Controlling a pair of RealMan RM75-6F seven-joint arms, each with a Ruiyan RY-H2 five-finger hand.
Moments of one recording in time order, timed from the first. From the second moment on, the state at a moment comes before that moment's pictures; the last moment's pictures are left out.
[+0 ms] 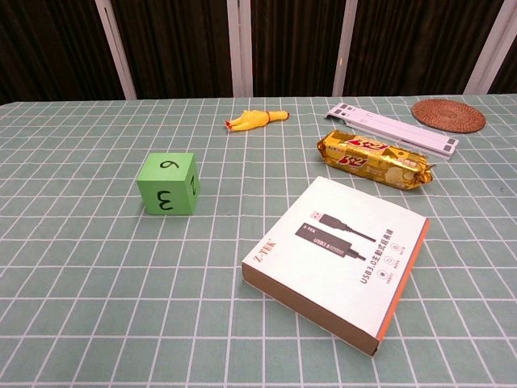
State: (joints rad) left arm -0.13 -1.18 -0.01 -1.64 1.51 1.64 0.17; right arm 0.07 -1.14 0.07 -1.64 -1.51 1.51 -0.08
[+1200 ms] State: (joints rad) left arm -0.40 -1.07 -0.15 -1.67 1.18 0.96 0.24; right arm 0.08 -1.14 0.07 -1.69 -1.44 1.46 -0.14
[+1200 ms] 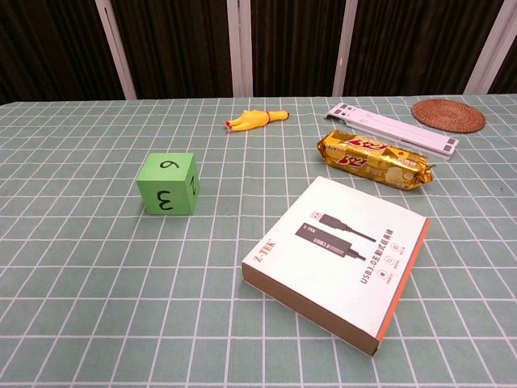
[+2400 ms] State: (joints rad) left arm -0.82 -1.35 -0.08 -1.67 0.69 0.82 0.48; right arm 0.08 -1.14 0.09 -1.70 -1.37 1.43 -0.16
